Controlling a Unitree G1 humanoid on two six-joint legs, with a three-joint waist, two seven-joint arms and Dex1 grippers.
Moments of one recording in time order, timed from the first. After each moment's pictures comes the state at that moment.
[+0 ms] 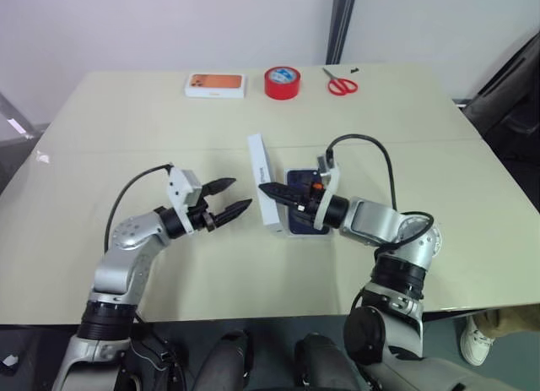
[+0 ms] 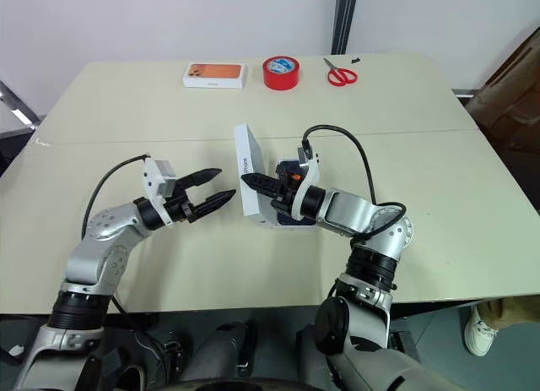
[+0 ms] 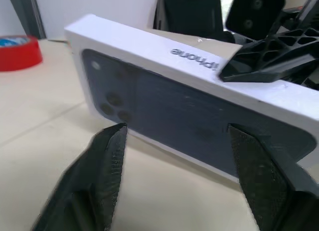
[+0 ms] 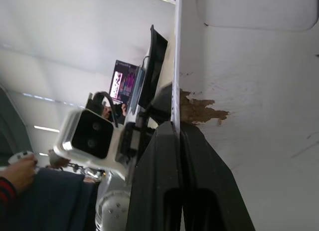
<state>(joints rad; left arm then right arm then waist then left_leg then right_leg) -0.29 0.43 0.00 -0.06 -0.44 0.21 -0.87 -0.64 0.13 -0.58 0.03 1.41 1.54 -0.29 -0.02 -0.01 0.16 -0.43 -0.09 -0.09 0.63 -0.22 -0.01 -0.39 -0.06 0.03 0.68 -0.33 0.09</state>
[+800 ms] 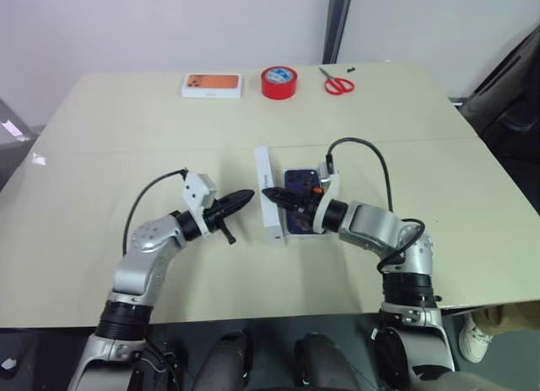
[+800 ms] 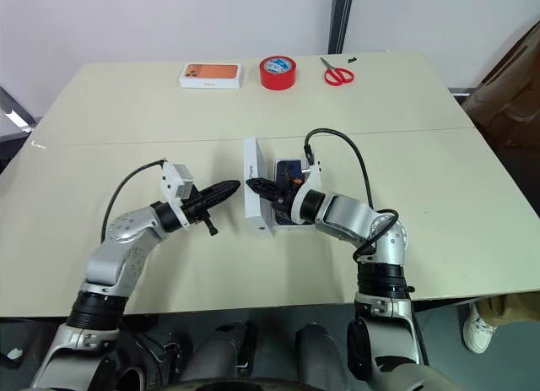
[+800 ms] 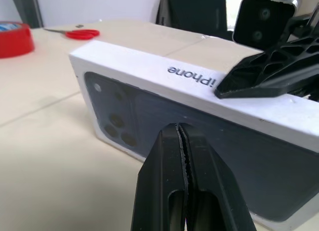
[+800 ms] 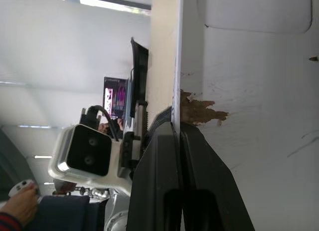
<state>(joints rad) -0.30 0.34 -0.06 -0.01 -0.38 0.21 -0.80 -0.51 -0.10 -0.21 0.05 1.81 1.14 -0.48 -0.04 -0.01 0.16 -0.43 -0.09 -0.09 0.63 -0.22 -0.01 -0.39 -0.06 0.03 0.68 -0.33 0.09</state>
